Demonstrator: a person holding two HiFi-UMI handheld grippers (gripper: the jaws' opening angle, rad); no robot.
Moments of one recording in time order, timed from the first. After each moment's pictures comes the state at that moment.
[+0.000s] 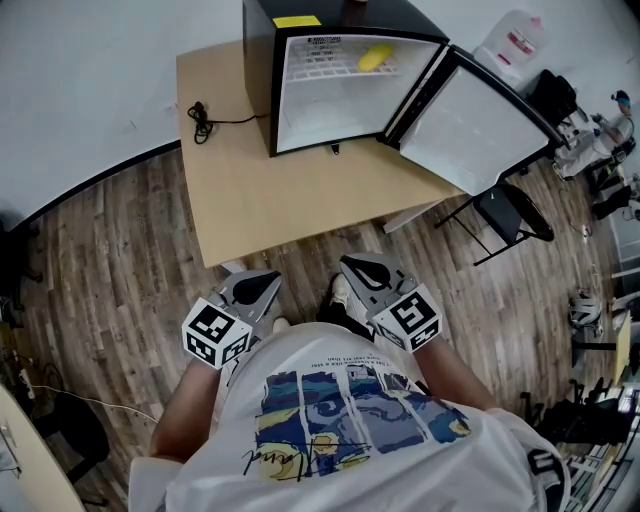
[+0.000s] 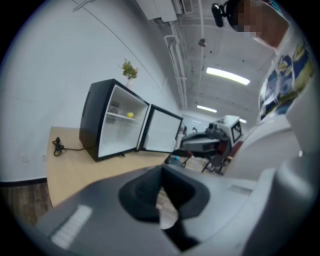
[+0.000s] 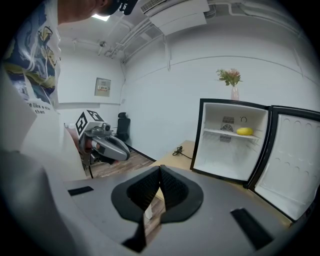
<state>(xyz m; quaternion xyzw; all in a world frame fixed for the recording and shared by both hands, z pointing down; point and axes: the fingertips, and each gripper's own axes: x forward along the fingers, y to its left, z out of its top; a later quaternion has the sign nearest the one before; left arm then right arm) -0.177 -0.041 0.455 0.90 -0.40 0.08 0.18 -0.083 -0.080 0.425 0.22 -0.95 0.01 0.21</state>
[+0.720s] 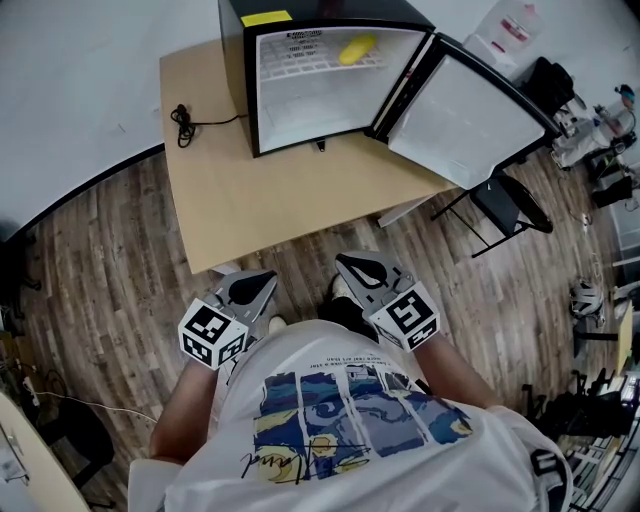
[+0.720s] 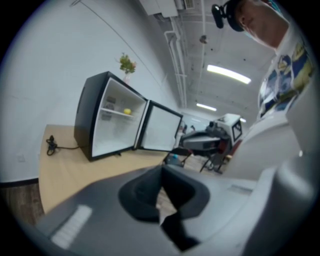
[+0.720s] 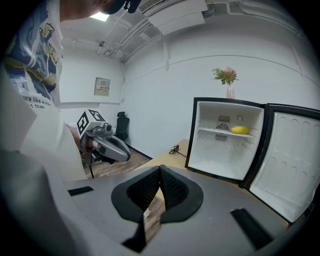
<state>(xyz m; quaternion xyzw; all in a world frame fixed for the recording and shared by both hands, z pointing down) -0.150 -0.065 0.460 0.90 -0.39 0.09 0.19 -0.056 -0.103 0.427 0.22 -0.95 0.01 0.22</state>
